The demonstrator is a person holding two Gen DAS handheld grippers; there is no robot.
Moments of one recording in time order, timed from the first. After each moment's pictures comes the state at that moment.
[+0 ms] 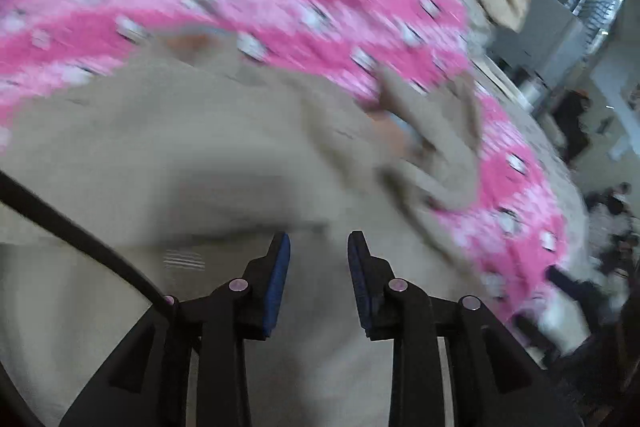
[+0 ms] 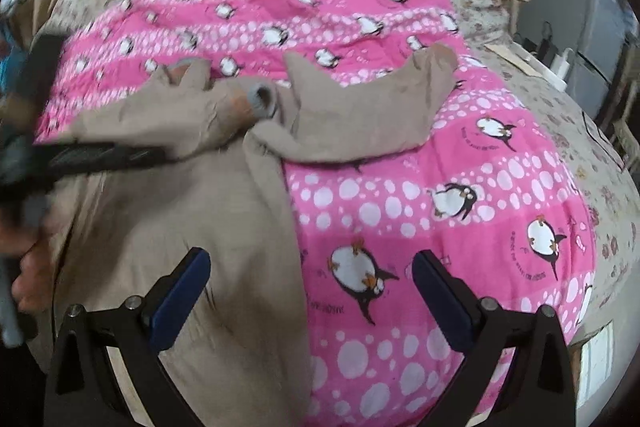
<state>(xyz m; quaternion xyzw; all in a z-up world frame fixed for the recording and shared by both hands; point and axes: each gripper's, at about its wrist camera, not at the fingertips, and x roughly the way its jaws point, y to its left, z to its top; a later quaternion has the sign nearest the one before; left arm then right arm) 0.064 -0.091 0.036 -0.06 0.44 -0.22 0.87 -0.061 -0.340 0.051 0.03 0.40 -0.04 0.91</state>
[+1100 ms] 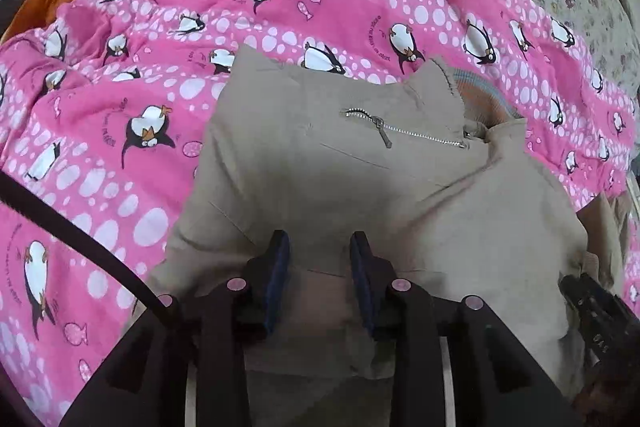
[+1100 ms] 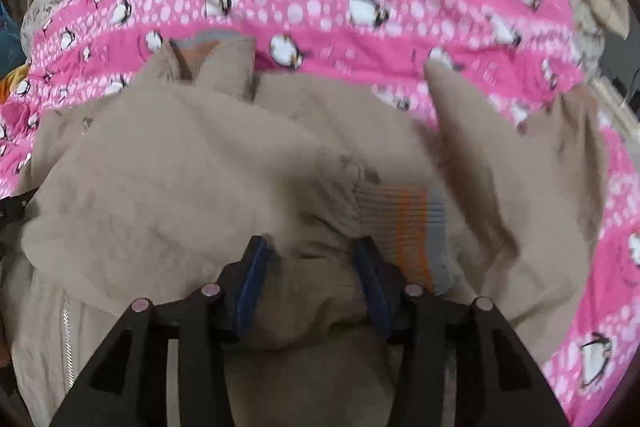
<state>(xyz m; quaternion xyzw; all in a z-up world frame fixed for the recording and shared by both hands) 0.139 0.054 -0.010 -0.14 0.47 0.02 0.87 0.123 -0.246 -0.002 -0.01 0.44 0.02 0.90</state>
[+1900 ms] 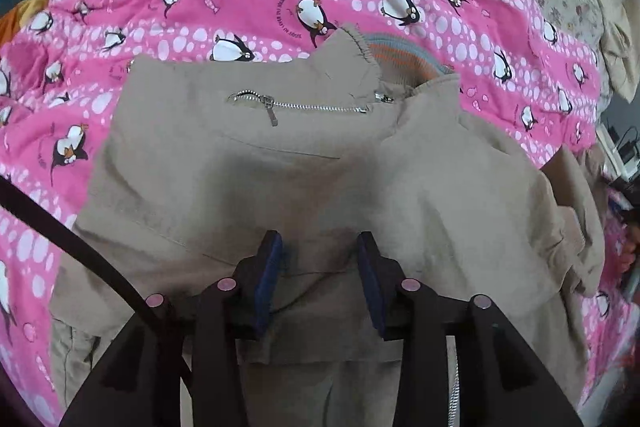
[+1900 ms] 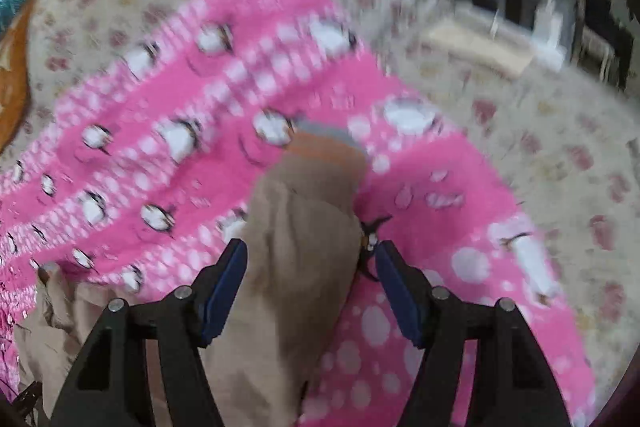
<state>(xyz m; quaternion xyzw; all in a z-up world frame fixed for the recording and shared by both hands) 0.142 -0.001 -0.005 -0.10 0.48 -0.06 0.87 0.195 -0.563 0.015 0.17 0.42 -0.15 0.88</state>
